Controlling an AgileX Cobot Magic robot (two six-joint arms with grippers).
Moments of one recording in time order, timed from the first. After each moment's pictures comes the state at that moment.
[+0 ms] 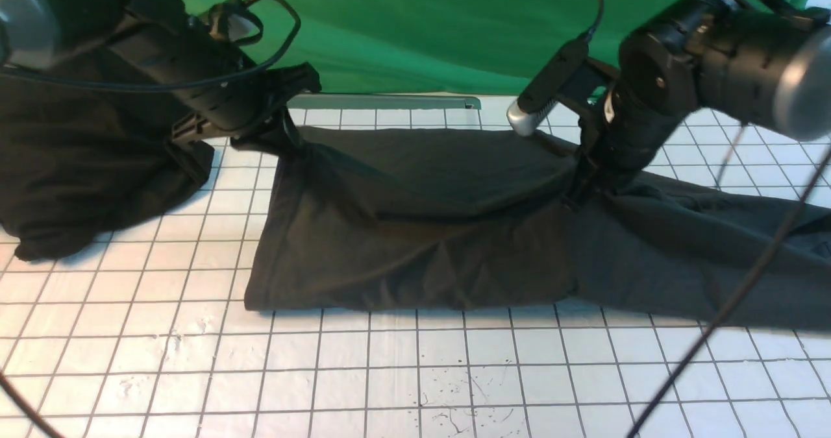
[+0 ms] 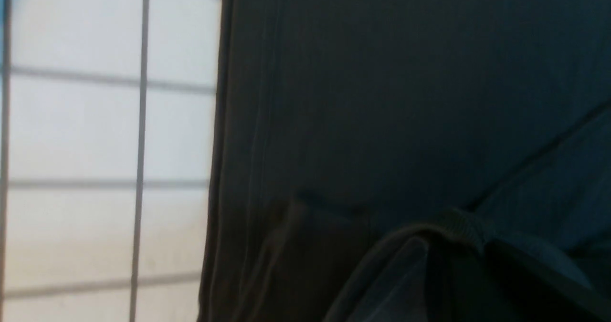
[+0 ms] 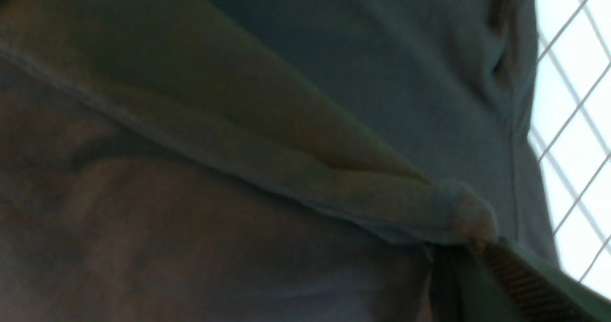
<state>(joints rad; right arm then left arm) 0.46 1.96 -1.61 -0.32 0.83 -0.20 -0.12 2.00 -1.69 -0.41 0.86 -0.12</state>
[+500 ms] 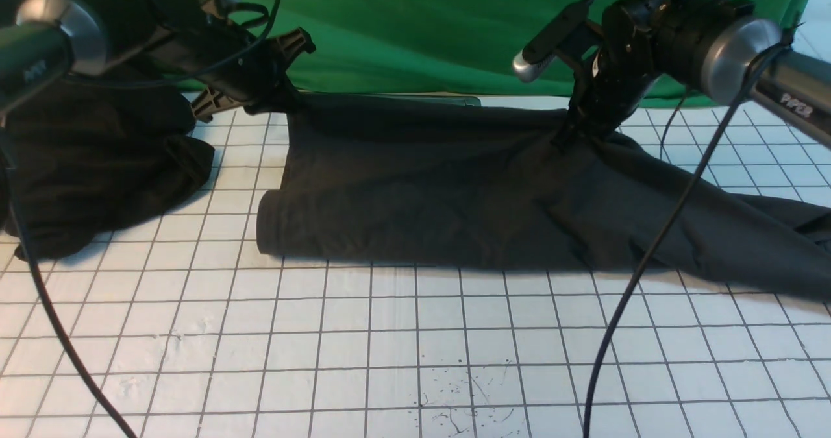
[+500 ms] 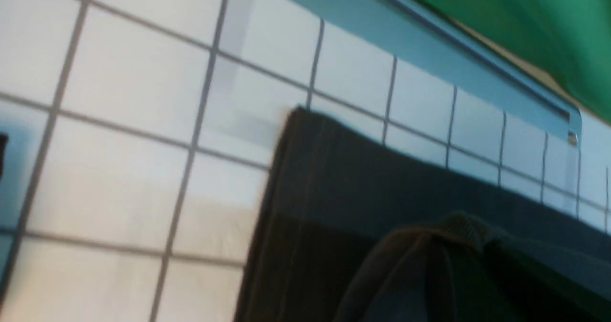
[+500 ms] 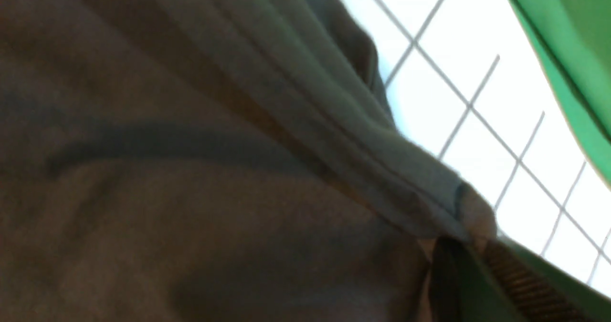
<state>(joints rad) 0.36 2.26 -1.98 -0.31 0.79 -0.21 -0.08 2.22 -1.89 -0.45 0.63 -0.21</state>
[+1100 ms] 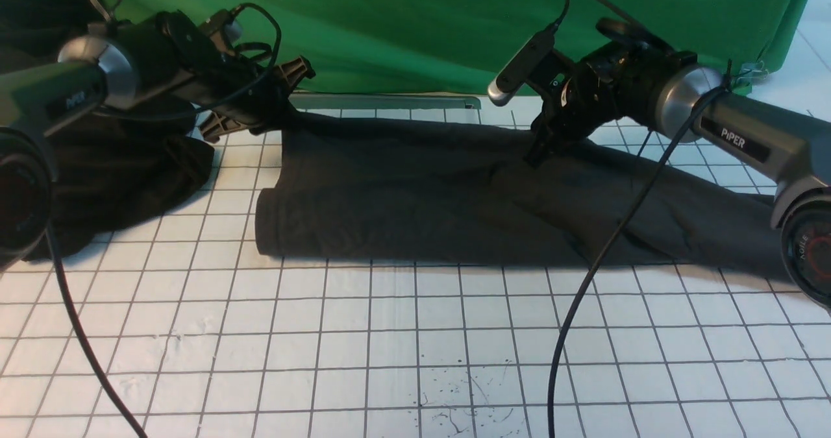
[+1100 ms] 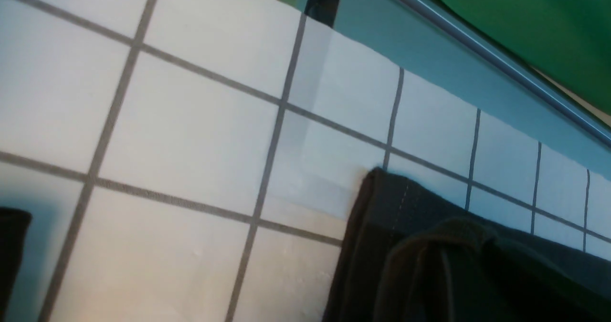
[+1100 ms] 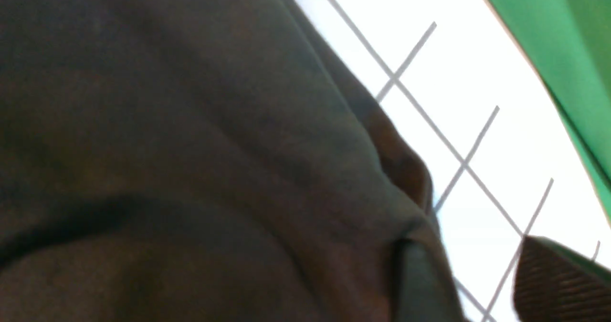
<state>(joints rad) 0.35 2.38 -2.01 -0.32 0.56 -0.25 -0.08 2.31 -1.89 -0.45 0.51 -0.19</state>
